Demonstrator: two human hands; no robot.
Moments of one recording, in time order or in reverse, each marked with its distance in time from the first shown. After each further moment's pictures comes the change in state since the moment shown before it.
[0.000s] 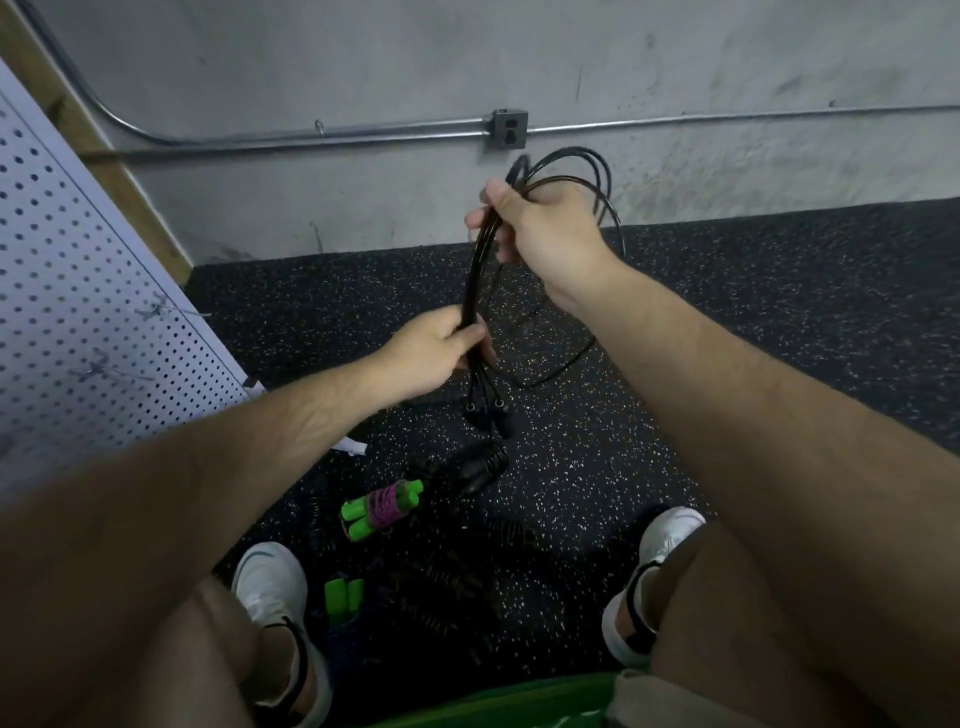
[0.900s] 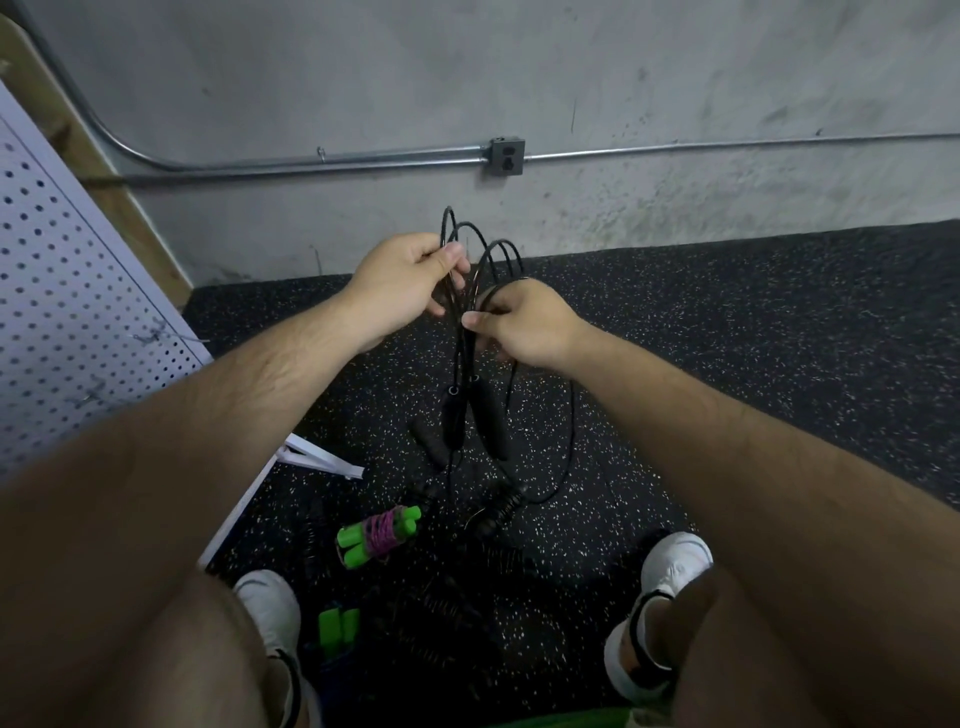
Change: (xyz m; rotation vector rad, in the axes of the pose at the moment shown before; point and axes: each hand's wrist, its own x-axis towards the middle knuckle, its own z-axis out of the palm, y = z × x) left_hand 0.031 0.053 -0.055 0.042 0.238 0.165; right_hand -0.007 0.035 -0.001 -0.641 -0.266 0.042
